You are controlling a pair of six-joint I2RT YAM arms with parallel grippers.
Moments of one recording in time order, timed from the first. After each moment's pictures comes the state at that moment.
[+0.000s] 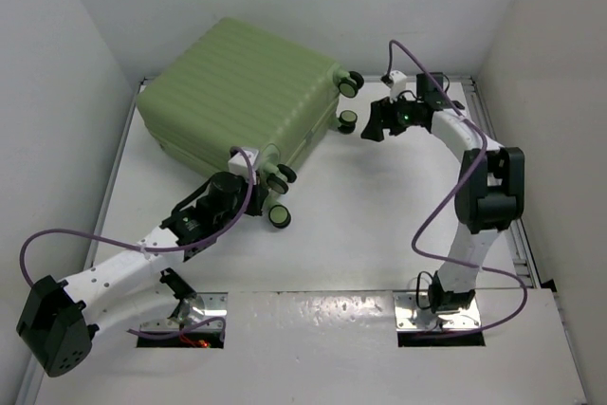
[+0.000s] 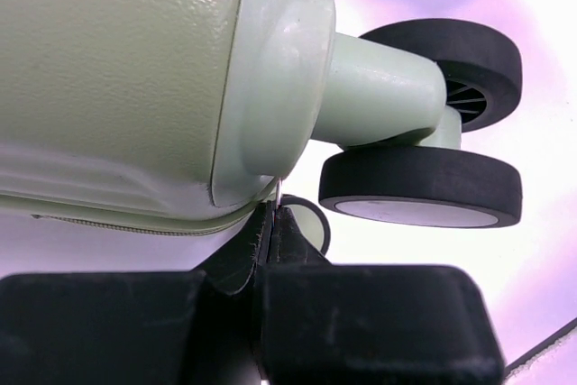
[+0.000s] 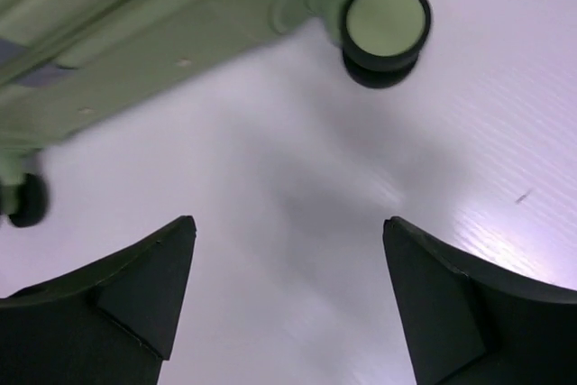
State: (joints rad) left arm -0.68 0.93 0.57 -0.05 -0.19 -0.32; right arm 0.05 1.86 1.37 -0.33 -0.69 -0.23
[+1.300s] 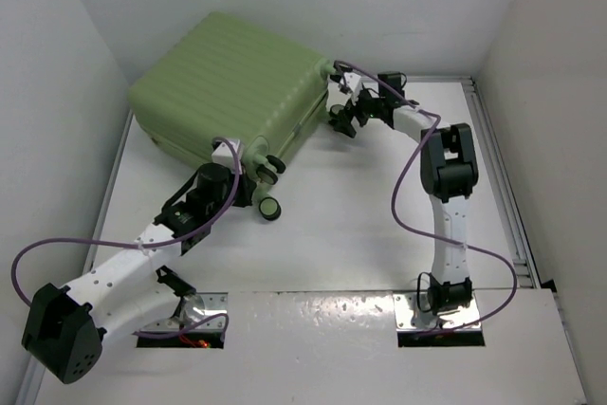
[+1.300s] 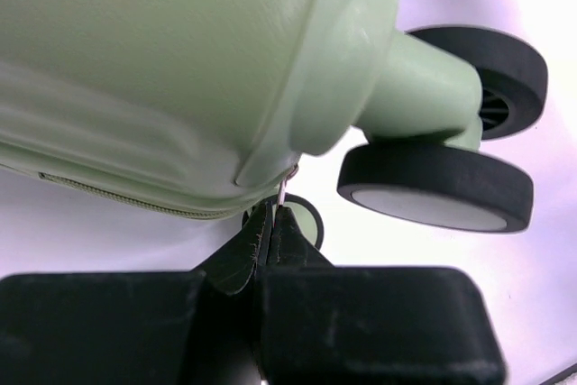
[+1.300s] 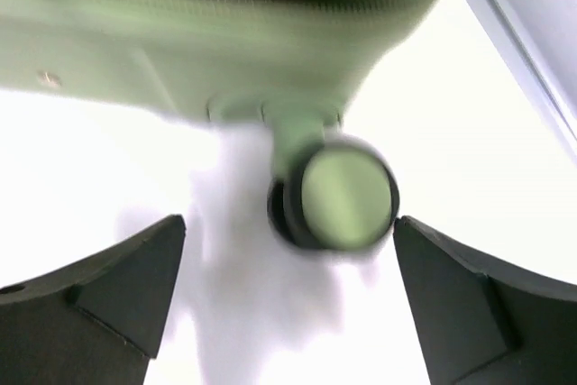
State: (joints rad) left arm -0.54 0.93 0.58 -0.07 -0.14 -0.38; right arm 0.16 2.36 1.76 -0.09 -0.77 -0.69
